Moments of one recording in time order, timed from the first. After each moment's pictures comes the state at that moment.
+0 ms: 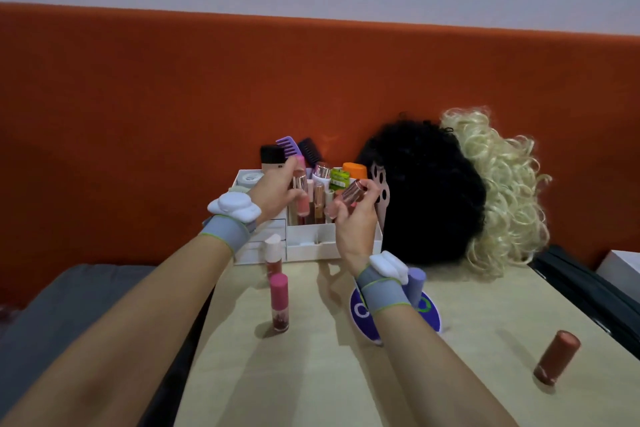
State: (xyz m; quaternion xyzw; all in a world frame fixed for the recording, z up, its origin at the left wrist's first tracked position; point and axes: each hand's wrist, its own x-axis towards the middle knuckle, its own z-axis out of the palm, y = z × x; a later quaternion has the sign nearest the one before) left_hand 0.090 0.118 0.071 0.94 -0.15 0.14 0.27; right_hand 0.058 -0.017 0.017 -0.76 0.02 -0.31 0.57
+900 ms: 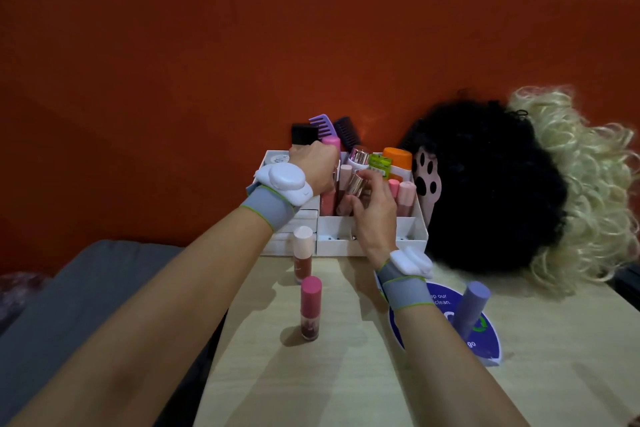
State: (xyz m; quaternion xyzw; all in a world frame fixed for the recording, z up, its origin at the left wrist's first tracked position) left_hand 0.113 0.108 0.080 0.99 -0.10 0.12 0.05; right_hand 0.102 -0.004 -0.008 -0.83 -0.08 -0.29 0.48
